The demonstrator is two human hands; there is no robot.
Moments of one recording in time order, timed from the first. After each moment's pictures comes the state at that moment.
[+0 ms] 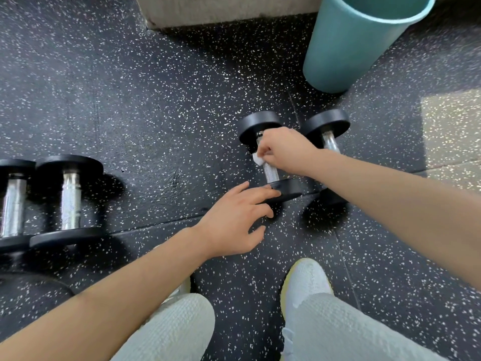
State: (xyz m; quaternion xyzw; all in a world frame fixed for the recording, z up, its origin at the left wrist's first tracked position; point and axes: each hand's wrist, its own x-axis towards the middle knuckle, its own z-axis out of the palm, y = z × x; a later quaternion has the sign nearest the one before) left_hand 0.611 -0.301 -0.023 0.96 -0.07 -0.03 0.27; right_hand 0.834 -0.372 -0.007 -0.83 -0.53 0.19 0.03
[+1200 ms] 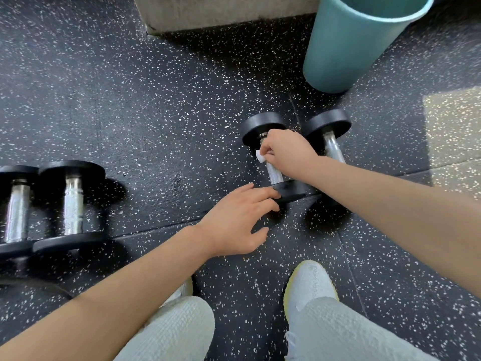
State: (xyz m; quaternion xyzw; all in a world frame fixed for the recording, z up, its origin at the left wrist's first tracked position) left_hand 0.620 -0.299 -0.018 0.96 -0.08 -0.06 0.26; right_hand 0.828 -0.375 -0.016 -0.87 -0.48 0.14 0.05
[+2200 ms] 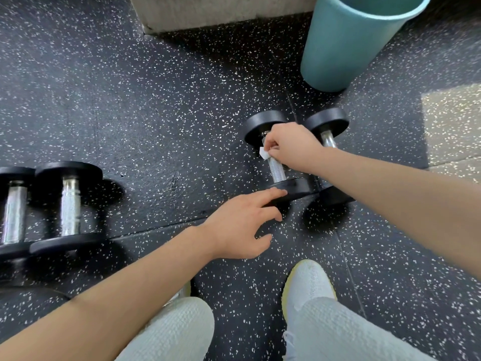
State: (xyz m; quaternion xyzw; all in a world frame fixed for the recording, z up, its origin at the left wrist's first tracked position) left_hand 0.622 -0.310 -0.011 0.95 -0.09 -0.10 0.28; right_hand 0.847 -0.382 -0.006 -0.87 -0.46 0.17 0.06
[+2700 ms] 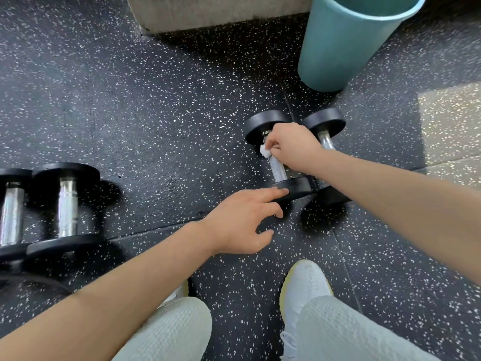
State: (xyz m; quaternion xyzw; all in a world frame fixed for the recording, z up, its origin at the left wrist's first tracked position) left_hand 0.634 -0.311 -0.006 0.95 -0.09 -0.11 0.29; right_hand 0.853 -0.390 -0.012 -0.88 -0.45 0.16 0.06
